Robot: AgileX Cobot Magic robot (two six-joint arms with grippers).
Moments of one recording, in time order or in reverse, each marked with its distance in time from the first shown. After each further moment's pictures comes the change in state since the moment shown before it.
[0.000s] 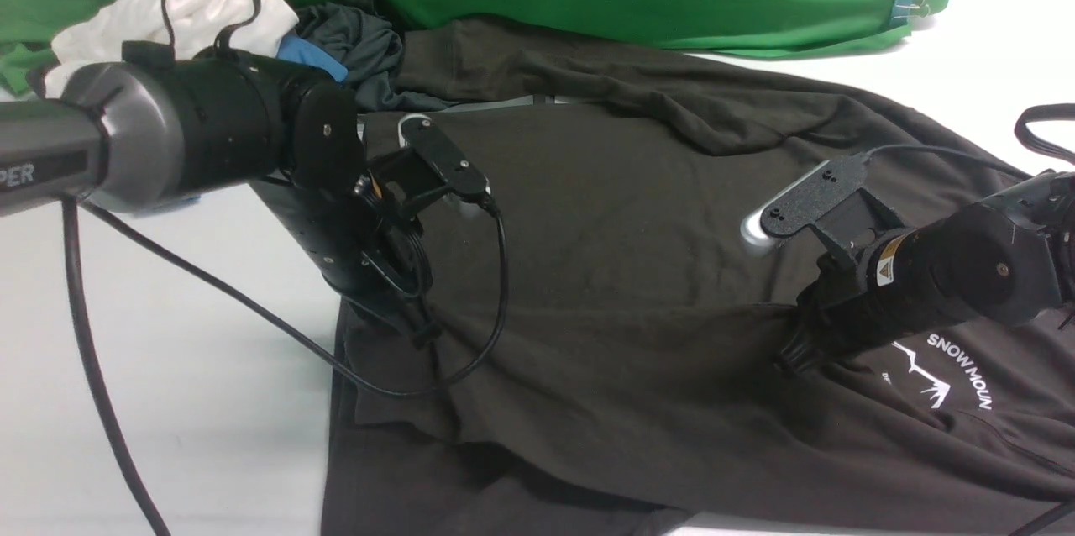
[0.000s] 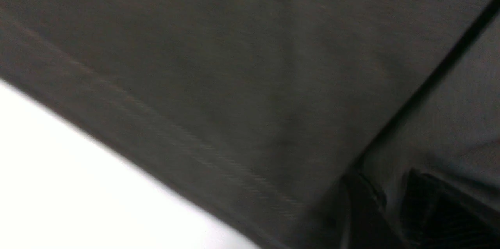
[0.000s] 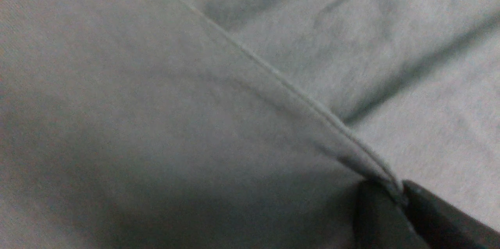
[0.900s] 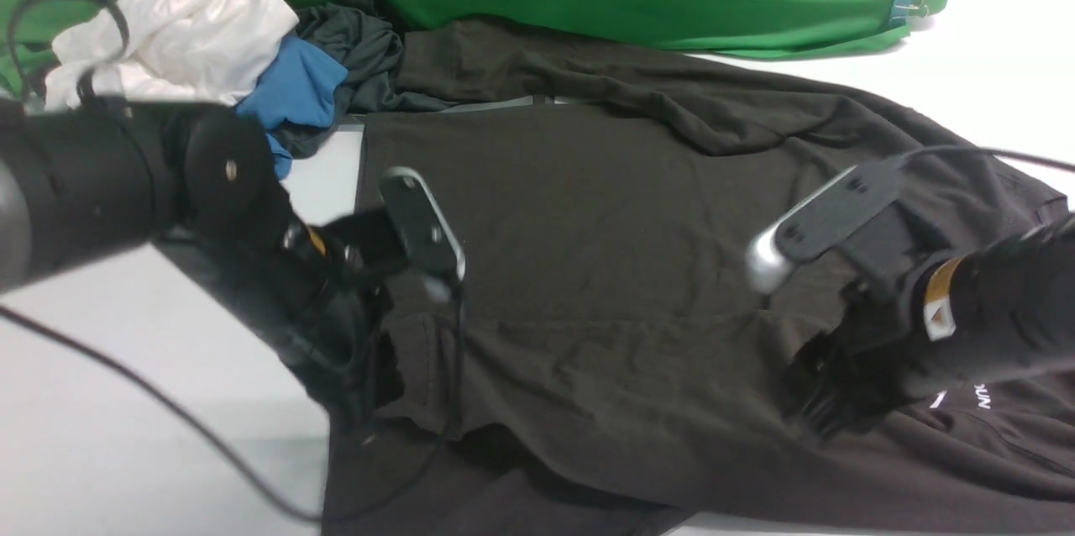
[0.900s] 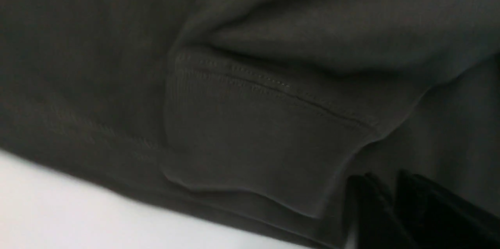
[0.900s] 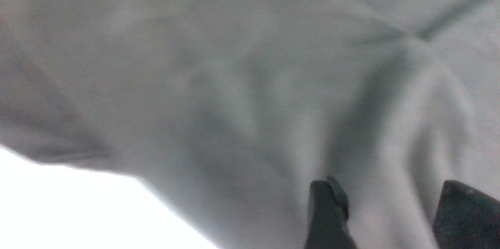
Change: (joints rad) right arm 0.227 -0.315 0.041 -0.061 0.317 0.214; left arm 0.002 -0.228 0.244 -0.208 0.027 0.414
